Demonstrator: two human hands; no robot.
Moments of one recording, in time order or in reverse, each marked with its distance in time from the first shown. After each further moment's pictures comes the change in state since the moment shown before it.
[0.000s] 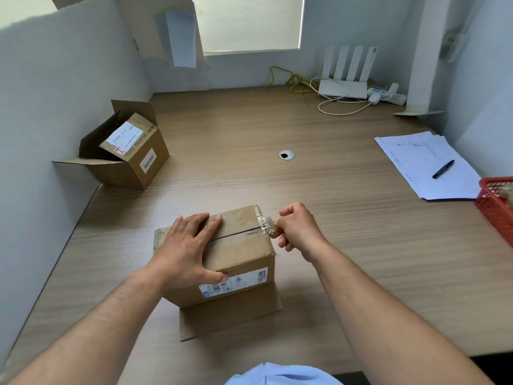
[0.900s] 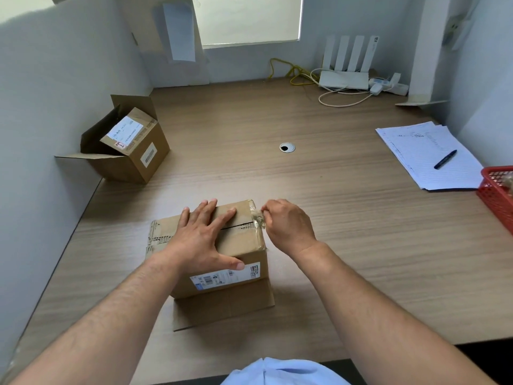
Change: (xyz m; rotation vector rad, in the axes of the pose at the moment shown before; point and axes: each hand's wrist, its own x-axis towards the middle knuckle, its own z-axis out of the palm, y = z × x) left_hand 0.012 0.022 -0.003 -0.022 -0.122 -0.033; right_hand -0.018 0.002 0.013 -0.731 0.167 -0.553
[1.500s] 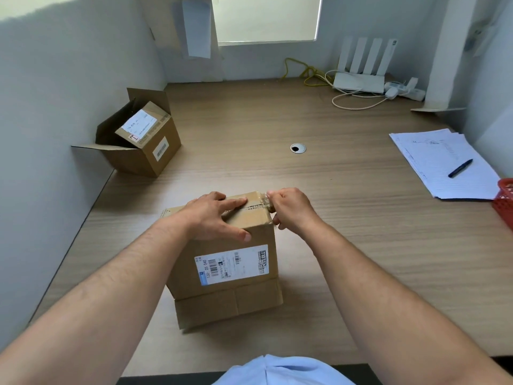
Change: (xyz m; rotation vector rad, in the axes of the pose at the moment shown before) left_hand 0.020 -0.005 -0.041 -0.139 -0.168 -0.113; right_hand 0.031 -0.012 -0.015 0.456 -0.194 0.284
